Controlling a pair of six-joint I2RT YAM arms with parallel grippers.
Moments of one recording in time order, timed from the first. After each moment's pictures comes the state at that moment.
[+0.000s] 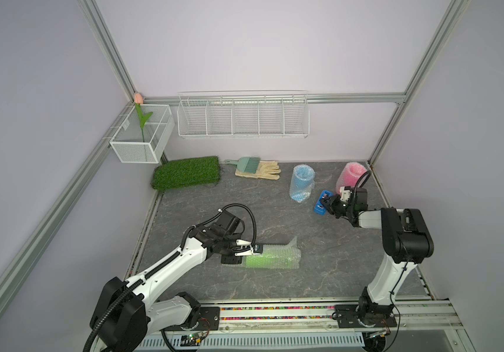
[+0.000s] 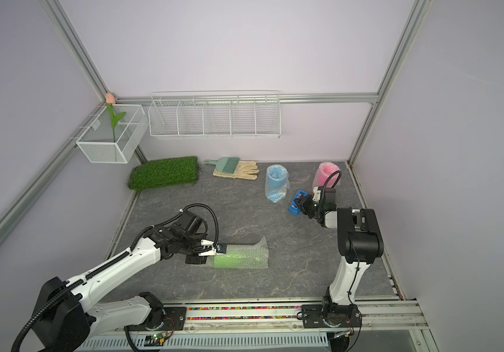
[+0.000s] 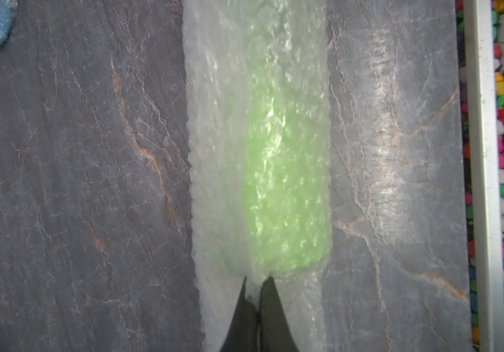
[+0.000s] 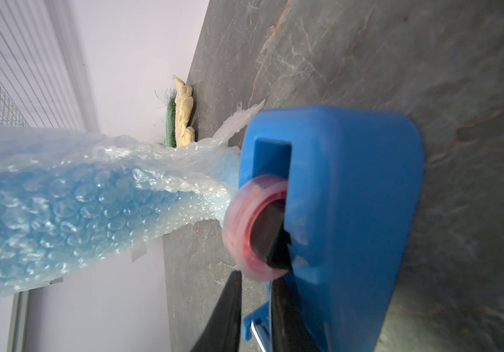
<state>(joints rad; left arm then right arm) -0.65 1.19 0.79 -0.75 0.26 1.06 -0.03 1.89 0.86 0.41 -0.64 0.93</state>
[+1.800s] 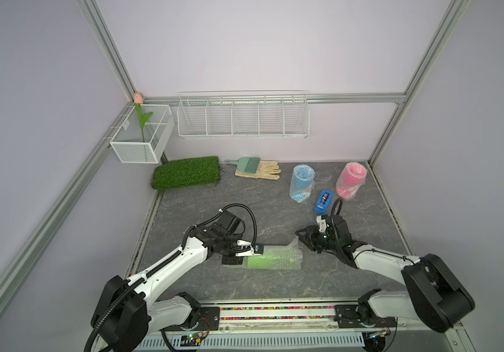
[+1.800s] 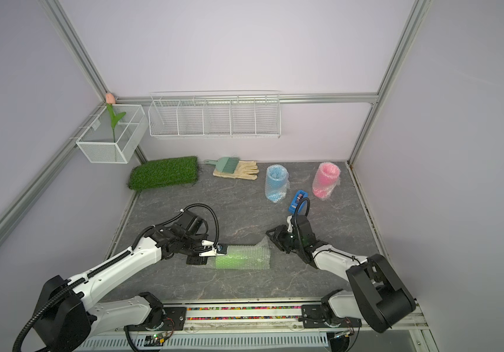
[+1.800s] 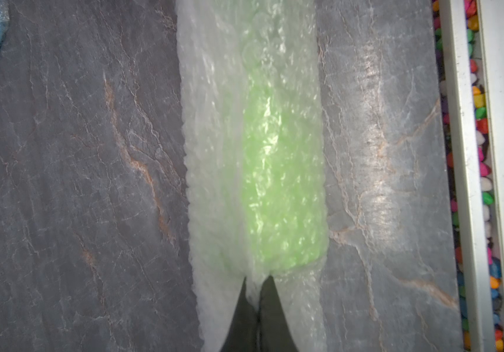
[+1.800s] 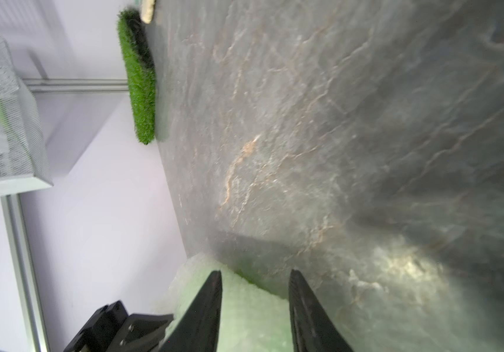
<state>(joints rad) -0.65 1.20 0.79 -0.75 0.31 1.07 0.46 1.28 0.44 0.21 -0.42 1.22</state>
